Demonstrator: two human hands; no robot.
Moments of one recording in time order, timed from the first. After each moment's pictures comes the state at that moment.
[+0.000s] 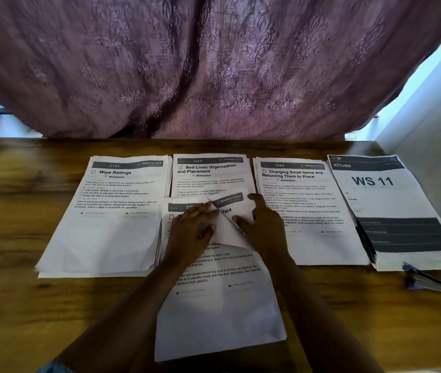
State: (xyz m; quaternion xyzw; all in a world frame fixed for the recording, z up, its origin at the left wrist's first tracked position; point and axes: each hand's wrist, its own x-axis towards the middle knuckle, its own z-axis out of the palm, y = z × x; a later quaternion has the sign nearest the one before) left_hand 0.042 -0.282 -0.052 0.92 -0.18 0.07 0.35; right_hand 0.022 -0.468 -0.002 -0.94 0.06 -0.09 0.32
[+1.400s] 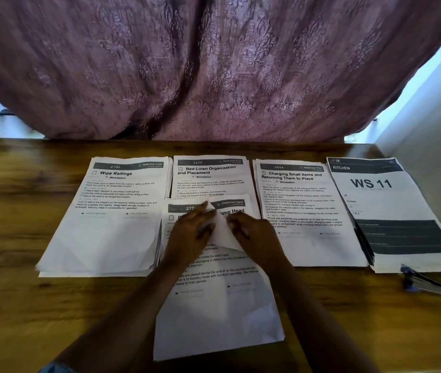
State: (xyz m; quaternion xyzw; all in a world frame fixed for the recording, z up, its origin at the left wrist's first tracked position) left_hand 0.038 -0.283 -0.049 0.90 -0.20 0.10 0.39; right_hand 0.008 -0.467 -0.007 -0.94 -0.11 -0.11 0.29
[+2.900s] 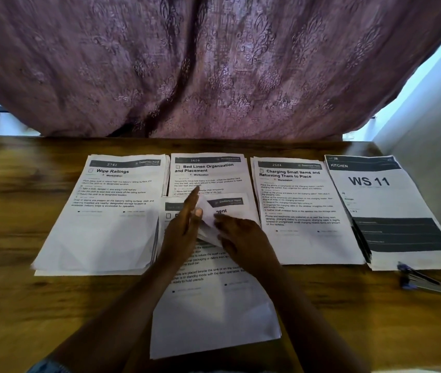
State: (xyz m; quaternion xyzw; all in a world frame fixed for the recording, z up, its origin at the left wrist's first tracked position) left_hand 0.030 -0.290 -0.029 0.83 -0.11 0.04 0.54; right_hand -0.001 -0.457 -0.020 -0.95 -0.20 -0.13 0.21
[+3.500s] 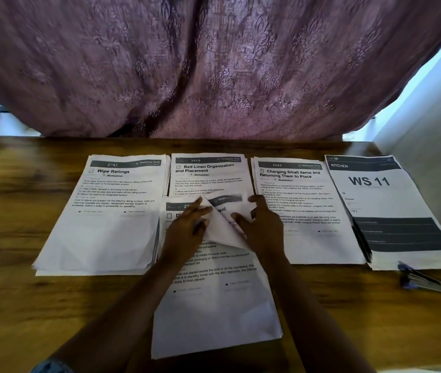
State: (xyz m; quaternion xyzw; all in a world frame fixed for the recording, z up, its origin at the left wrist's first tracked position) left_hand 0.038 -0.283 -0.044 0.89 -0.15 0.07 0.42; right_hand 0.019 -0.467 -0.002 -0.92 0.12 -0.09 0.35
